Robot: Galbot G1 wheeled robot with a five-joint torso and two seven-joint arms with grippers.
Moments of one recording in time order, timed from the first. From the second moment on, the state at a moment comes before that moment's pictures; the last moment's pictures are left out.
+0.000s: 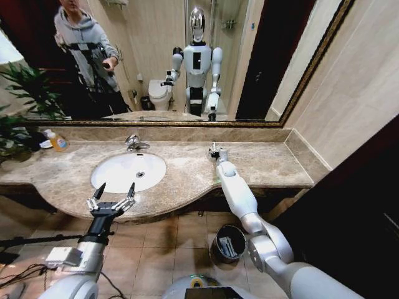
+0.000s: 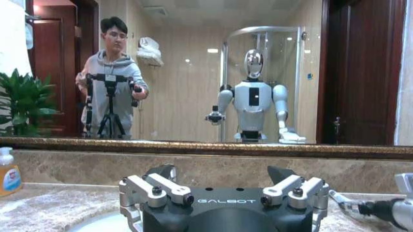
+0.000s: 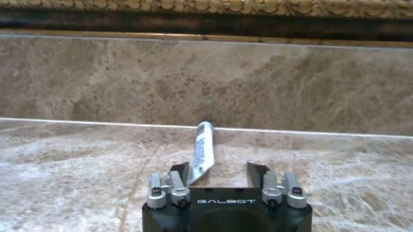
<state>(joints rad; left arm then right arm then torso) 1.84 -1.36 -0.82 -2.47 -0.37 0.04 0.05 -0.43 1.55 0.35 0.93 0.11 -0.24 0.13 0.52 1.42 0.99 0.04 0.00</state>
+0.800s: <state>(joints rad) 1.84 -1.36 -0.82 -2.47 -0.37 0.04 0.05 -0.47 1.52 0.34 1.02 0.16 -0.23 0.11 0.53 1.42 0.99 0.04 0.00</state>
